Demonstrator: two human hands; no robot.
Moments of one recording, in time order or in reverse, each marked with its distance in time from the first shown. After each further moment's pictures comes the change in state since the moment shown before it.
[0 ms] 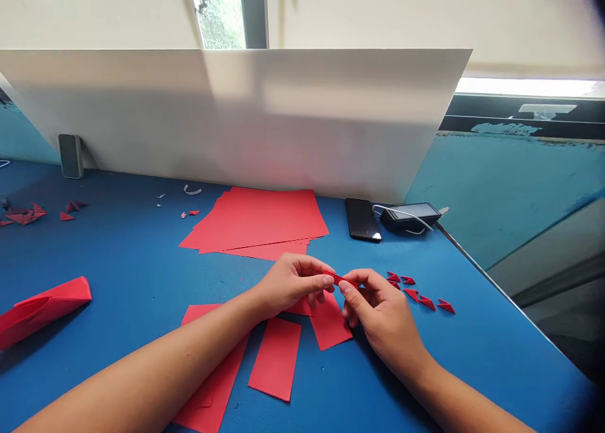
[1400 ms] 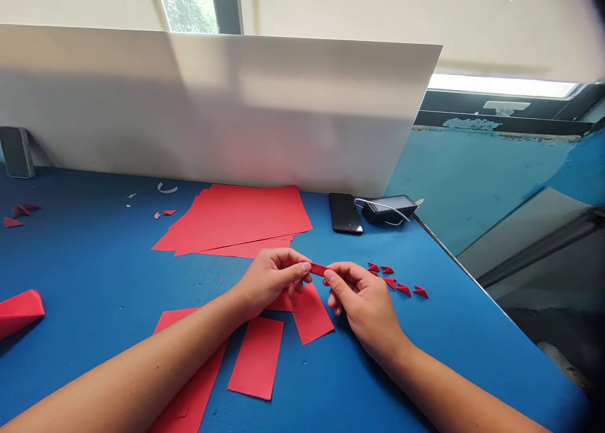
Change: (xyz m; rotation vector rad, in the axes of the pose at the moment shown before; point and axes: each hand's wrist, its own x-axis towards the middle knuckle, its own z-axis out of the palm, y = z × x) left_hand 0.002 -0.002 0.001 -0.016 0.106 -0.016; right_hand 0.005 0.005 0.000 0.107 0.066 0.014
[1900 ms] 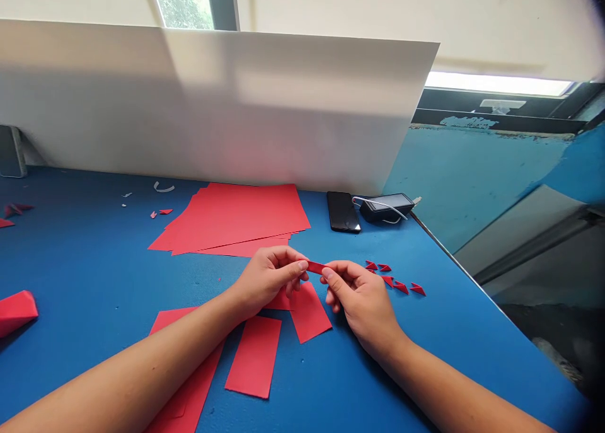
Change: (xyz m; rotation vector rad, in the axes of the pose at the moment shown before) left_hand -0.002 -0.001 0.001 0.030 0.003 0.068; right_hand 0.000 -0.001 -0.001 0.017 0.005 0.024
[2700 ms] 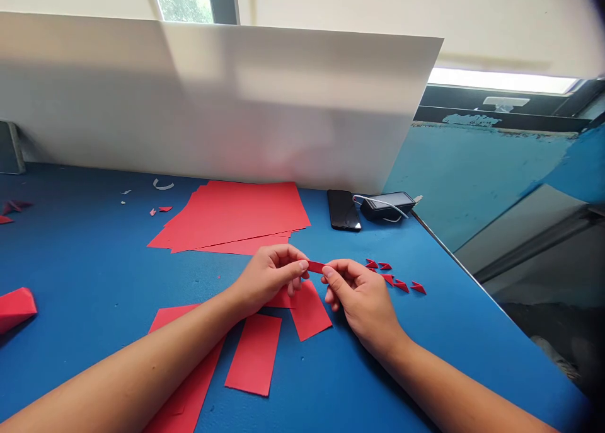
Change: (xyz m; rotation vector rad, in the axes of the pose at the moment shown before) left_hand 0.000 -0.001 0.000 0.020 -0.019 -0.018; right_hand 0.001 0.000 0.000 -0.043 0.008 -0.026
